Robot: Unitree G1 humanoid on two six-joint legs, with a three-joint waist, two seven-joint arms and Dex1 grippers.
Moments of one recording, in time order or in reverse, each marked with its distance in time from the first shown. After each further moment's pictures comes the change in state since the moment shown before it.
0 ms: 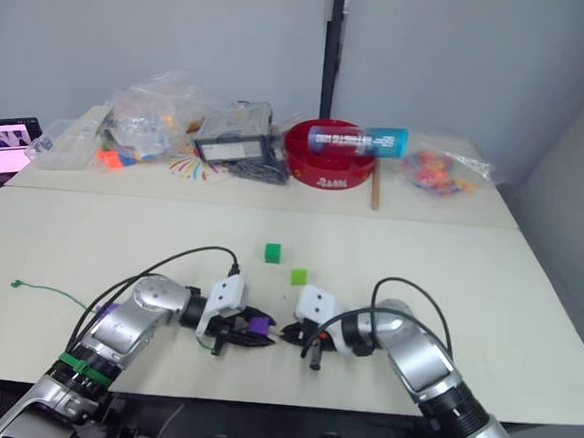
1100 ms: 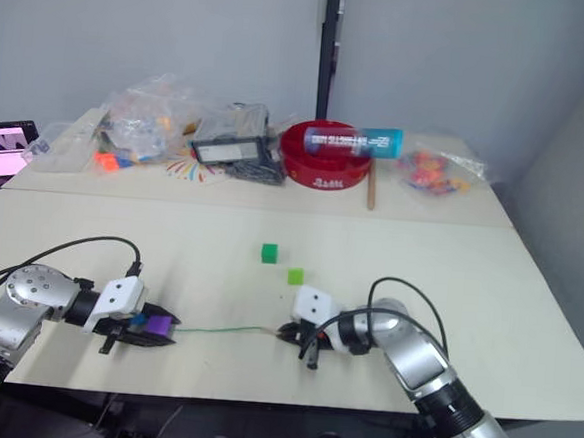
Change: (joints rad) left arm 0.134 0.399 0.194 0.150 -0.040 -0.297 -0.214; right arm -0.018 0.012 0.021 0.041 -0.011 -0.055 -0.001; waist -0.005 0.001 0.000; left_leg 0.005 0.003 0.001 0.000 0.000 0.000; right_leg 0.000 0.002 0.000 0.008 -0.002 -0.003
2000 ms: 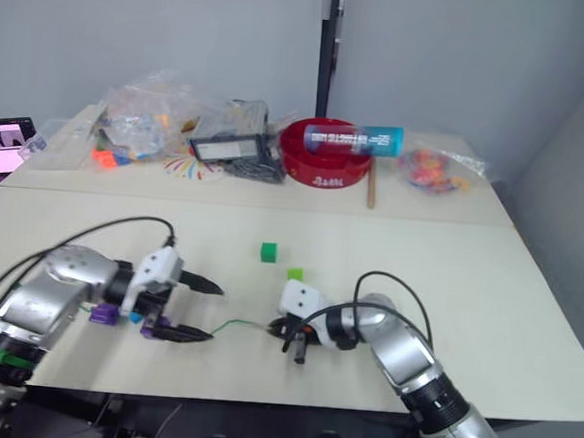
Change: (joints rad) left arm -0.108 -0.159 -0.048 -0.248 -0.069 0.341 0.064; right arm -0.040 0.080 0.024 -0.038 -0.033 0.111 -0.044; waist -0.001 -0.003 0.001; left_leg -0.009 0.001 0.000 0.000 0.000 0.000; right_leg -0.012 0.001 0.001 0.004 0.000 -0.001
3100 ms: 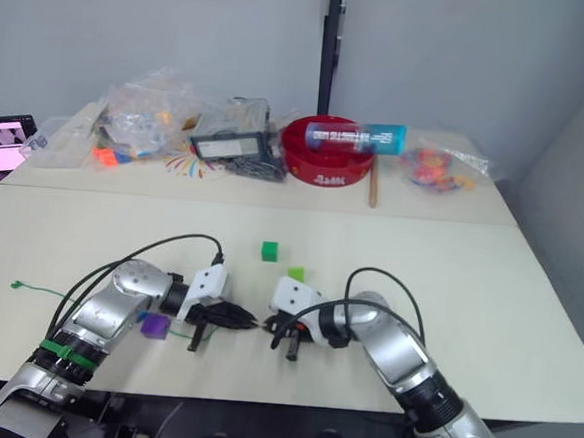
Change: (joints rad) left arm -0.074 -0.172 -0.096 0.155 0.125 -0.084 0.055; right arm -0.019 0.006 0.012 -0.035 -0.010 0.068 -0.024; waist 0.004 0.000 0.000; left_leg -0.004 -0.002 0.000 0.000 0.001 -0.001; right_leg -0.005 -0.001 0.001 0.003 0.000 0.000
